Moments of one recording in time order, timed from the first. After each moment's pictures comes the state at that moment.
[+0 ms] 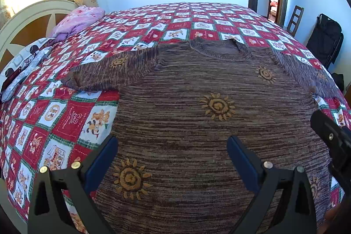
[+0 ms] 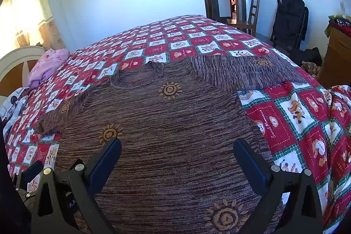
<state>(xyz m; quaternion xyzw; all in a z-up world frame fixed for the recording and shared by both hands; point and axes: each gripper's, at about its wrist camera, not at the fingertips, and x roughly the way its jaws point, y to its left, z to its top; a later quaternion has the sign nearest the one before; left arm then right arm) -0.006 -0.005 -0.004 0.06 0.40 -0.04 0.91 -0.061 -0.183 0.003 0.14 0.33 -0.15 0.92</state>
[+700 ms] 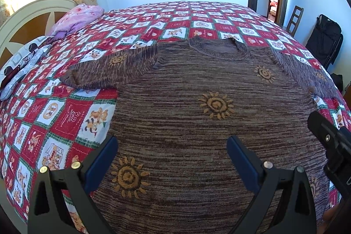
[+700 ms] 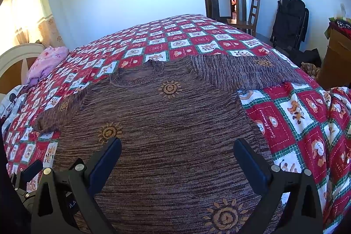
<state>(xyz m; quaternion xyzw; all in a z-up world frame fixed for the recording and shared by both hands) -0.007 -0.006 -0.006 0.05 0.41 -0.04 0.91 -0.061 -0.182 0.002 0.13 0.34 -0.15 0.92</state>
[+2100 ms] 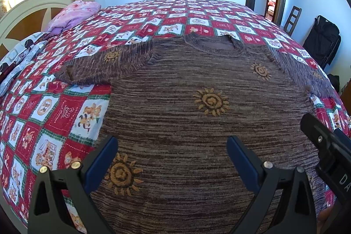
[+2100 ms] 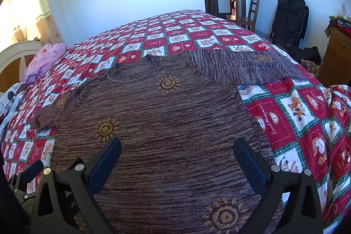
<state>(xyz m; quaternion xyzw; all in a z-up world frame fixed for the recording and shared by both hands) -0.007 -0.010 -0.010 0.04 0.41 -0.05 0.91 -0.056 -0.181 -0.003 0.13 0.36 -0.15 0.91</state>
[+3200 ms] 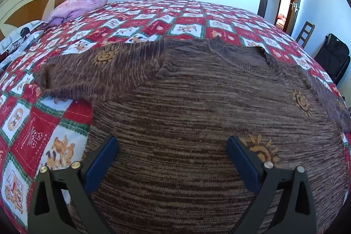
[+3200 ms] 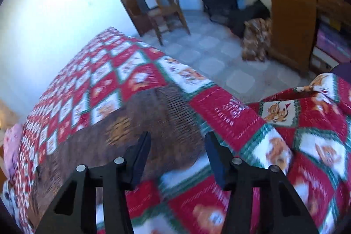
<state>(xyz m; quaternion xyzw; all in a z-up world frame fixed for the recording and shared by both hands) 0.080 0.006 -0.054 0.00 0.40 -0.03 0.91 -0.020 -0.538 -0.023 0.31 0.34 -0.31 0.83</state>
